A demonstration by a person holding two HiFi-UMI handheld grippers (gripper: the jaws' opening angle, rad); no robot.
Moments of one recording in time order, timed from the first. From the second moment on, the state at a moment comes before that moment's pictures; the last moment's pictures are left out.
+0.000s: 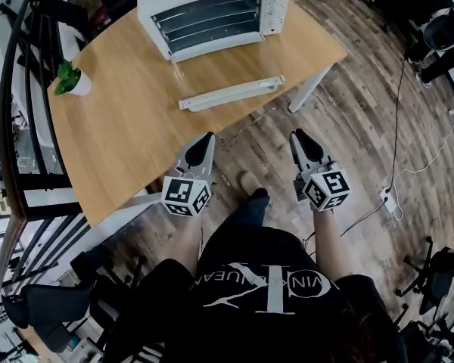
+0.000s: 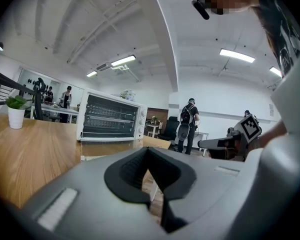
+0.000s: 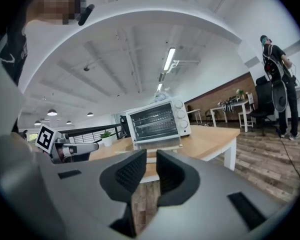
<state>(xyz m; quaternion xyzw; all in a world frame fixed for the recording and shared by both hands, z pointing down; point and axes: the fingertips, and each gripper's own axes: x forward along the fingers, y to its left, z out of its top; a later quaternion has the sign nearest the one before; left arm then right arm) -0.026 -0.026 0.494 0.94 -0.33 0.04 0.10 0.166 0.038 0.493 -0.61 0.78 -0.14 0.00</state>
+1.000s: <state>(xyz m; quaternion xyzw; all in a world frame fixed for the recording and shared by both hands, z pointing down) -0.005 -0.098 0.526 0.91 -0.40 0.06 0.13 0.193 -0.089 0.563 -0.56 0.80 -0.20 -0.05</state>
